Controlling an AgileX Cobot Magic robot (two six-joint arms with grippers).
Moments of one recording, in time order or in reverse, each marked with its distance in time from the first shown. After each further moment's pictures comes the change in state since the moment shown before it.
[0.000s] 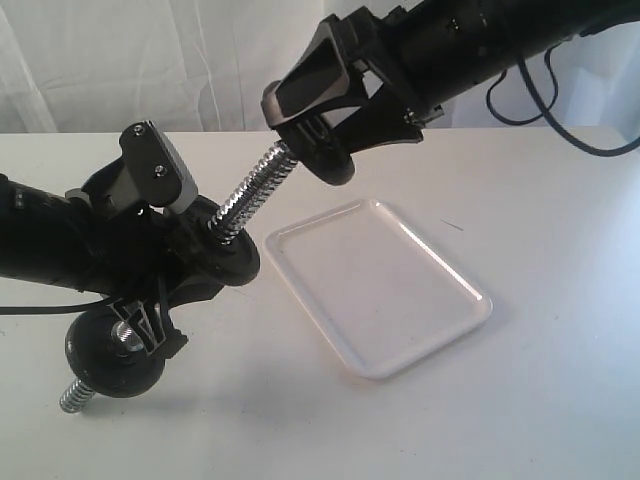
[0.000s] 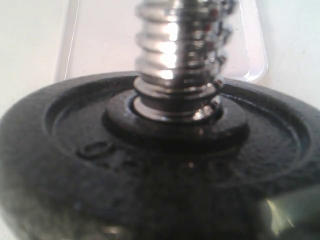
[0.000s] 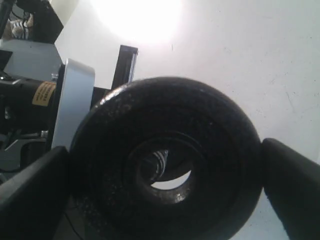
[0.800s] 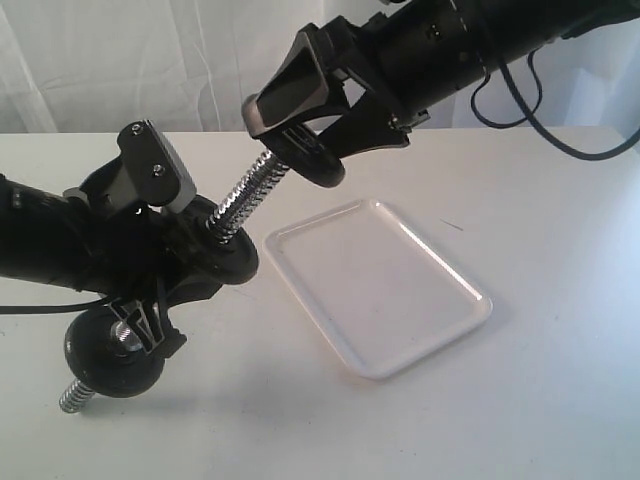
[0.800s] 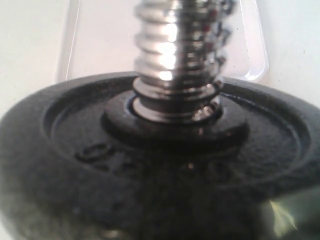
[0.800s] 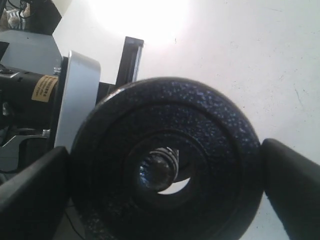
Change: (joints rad) left arm 0.000 -0.004 0.000 0.004 0.000 -0.004; right arm 0.056 0.002 -0.002 -0.022 -0.010 0.017
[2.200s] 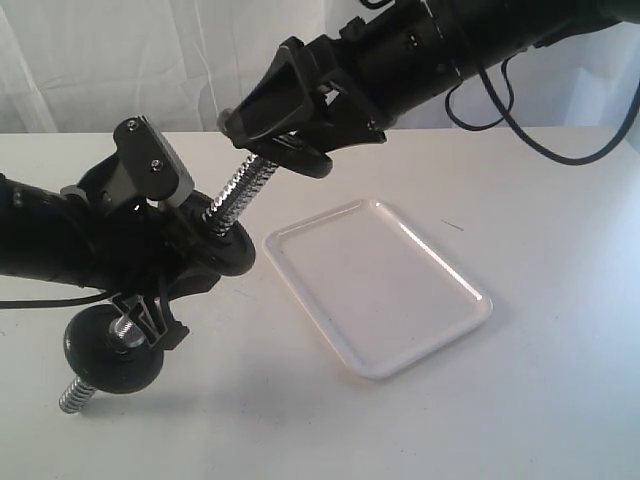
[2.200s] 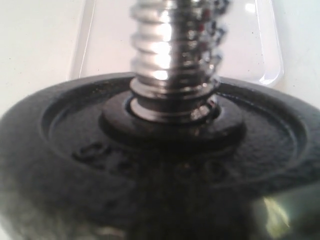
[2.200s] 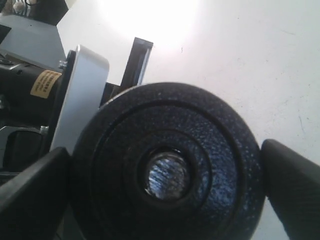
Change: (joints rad) left arm 0.001 0.000 0.000 -0.006 -0.042 -0.017; right arm 0.023 0.031 -0.018 0.037 -0.021 -0.146
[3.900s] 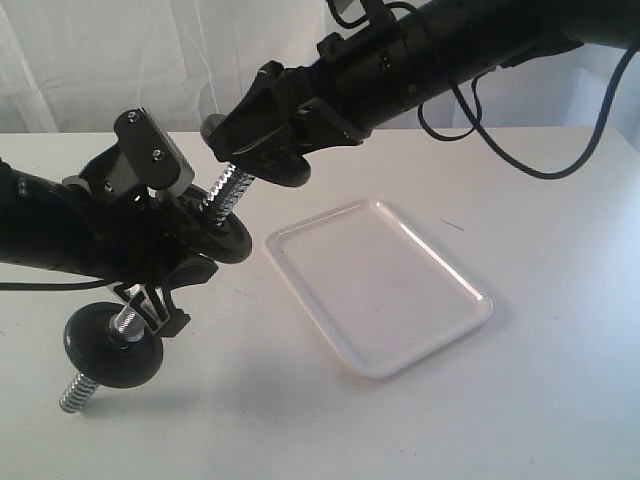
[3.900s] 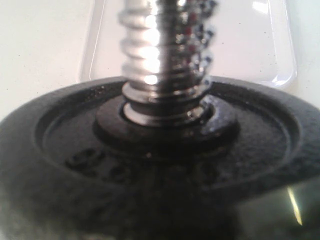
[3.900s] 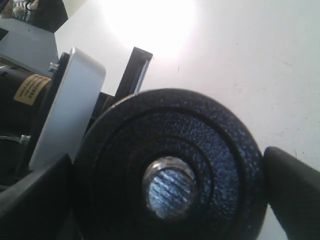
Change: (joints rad) left arm 0.006 0.015 -0.033 0.023 0.004 -0.024; right arm 0.037 0.038 0.007 0.038 -0.075 -0.109
